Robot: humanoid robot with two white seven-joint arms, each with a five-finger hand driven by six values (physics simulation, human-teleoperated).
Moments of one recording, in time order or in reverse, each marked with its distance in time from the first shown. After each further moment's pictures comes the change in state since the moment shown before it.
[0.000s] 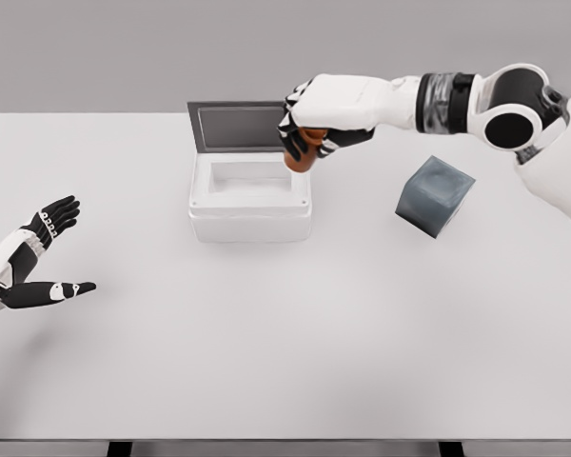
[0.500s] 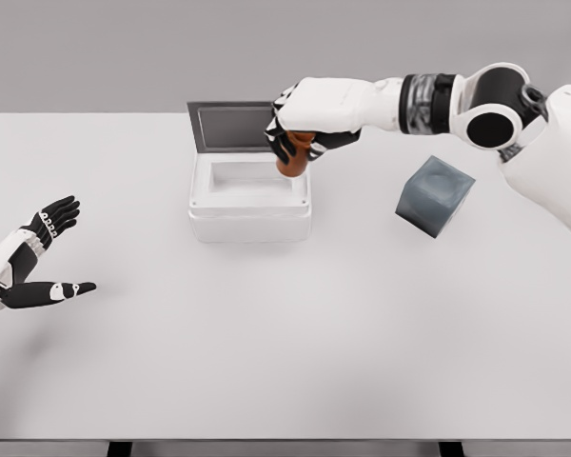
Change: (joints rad) left arm 0.000 -0.001 0.000 0.000 0.000 0.002 0.000; right arm -0.018 0.039 0.023 0.027 0.021 0.000 0.000
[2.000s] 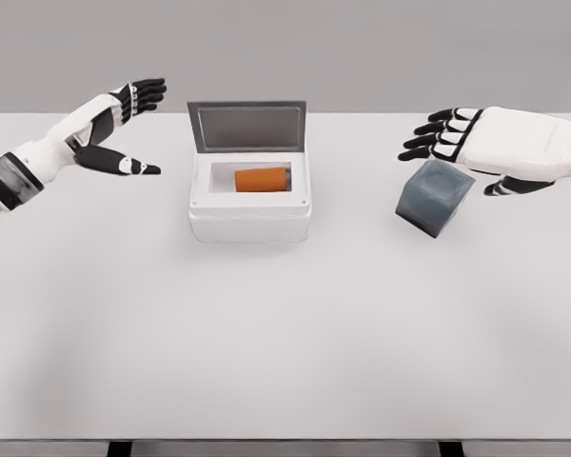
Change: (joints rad) left arm -0.785 -0.215 -0.237 0.433 -0.104 0.151 -0.371; right arm 0.462 -0.483 -0.485 -0.342 0.004 -0.157 -0.001
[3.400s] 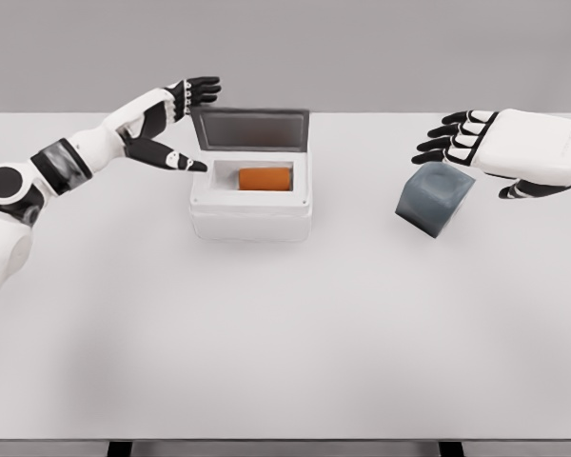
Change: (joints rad) left arm -0.091 -0.066 -0.139 0.016 0.089 0.051 -0.023; right arm 0.038 -0.041 -0.038 -0.019 -0.012 -0.005 0.000
